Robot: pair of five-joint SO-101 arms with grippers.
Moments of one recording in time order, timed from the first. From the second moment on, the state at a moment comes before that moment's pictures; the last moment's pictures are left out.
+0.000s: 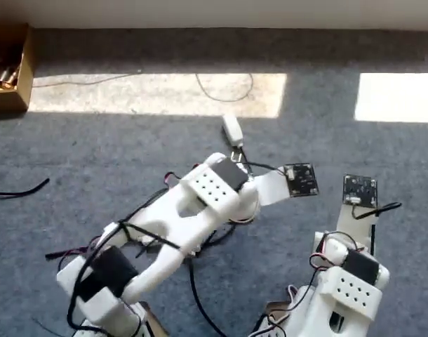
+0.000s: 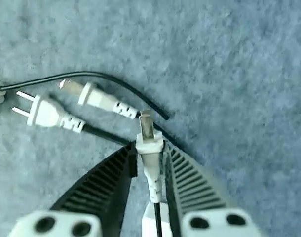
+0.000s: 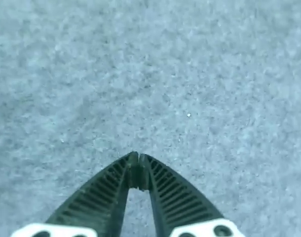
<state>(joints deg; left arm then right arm) 40.8 5.2 13.9 67.0 -31.2 25.8 -70.4 79.7 61.2 20.7</state>
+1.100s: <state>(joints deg) -5.8 -4.3 10.8 86.0 -18.6 0.8 -52.7 58.4 74.4 32.8</state>
